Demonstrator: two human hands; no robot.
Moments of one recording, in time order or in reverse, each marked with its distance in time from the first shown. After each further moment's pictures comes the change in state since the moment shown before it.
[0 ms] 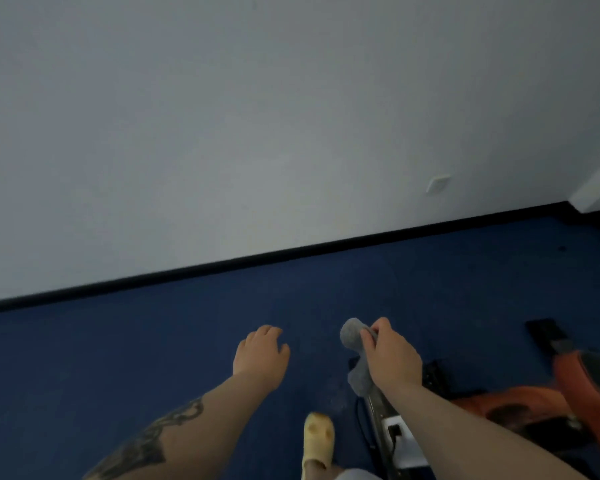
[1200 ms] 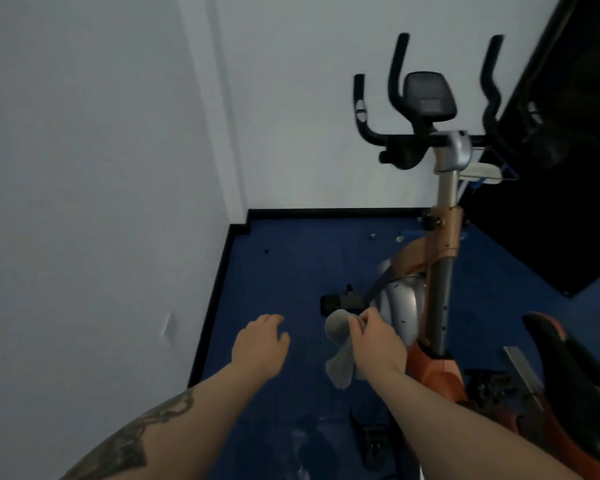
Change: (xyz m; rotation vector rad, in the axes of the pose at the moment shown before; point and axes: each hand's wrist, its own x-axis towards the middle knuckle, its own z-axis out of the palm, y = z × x) left_hand 0.386 0.524 -0.090 0.345 -0.358 1.330; right_hand 0.301 0.120 -0.207 0.318 0.779 1.207
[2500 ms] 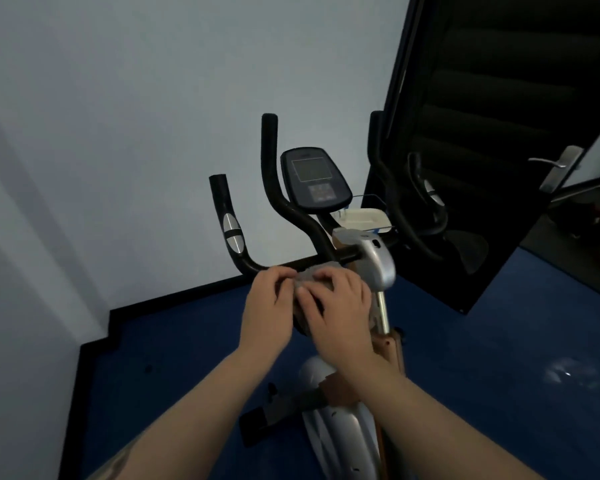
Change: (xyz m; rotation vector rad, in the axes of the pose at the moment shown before) left_hand 0.391 0.284 -0.092 -0.770 0.134 0.500; right_hand 0.373 -0.061 -0.148 -0.046 0.624 -0.305
